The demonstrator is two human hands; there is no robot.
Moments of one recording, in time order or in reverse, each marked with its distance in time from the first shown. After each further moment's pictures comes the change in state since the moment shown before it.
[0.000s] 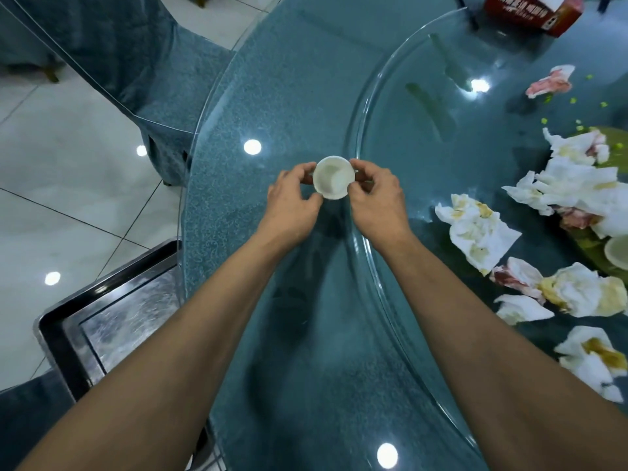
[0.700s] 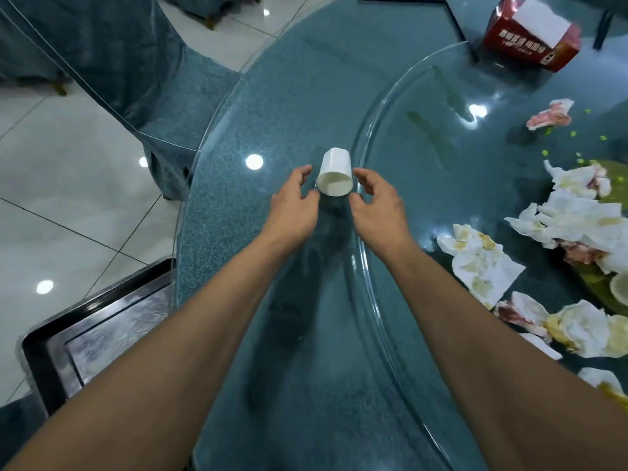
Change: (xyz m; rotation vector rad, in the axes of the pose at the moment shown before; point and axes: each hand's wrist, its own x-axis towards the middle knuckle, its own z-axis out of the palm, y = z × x) left_hand 0.041 0.005 0.004 -0.106 0.030 -0.112; right_hand 0.035 -0.003 0.000 -0.064 -0.054 -0.045
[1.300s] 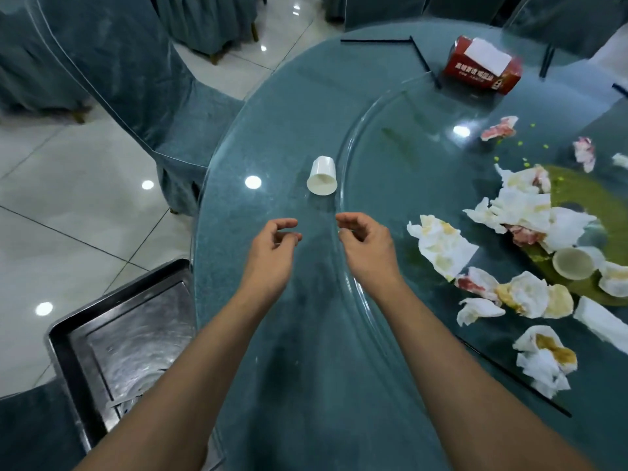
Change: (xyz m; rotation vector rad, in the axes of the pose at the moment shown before) left_hand -0.140 0.000 -0.024 -0.263 0.112 -0.081; right_hand -0.116 -0.003 -0.024 0.313 0.020 0.089
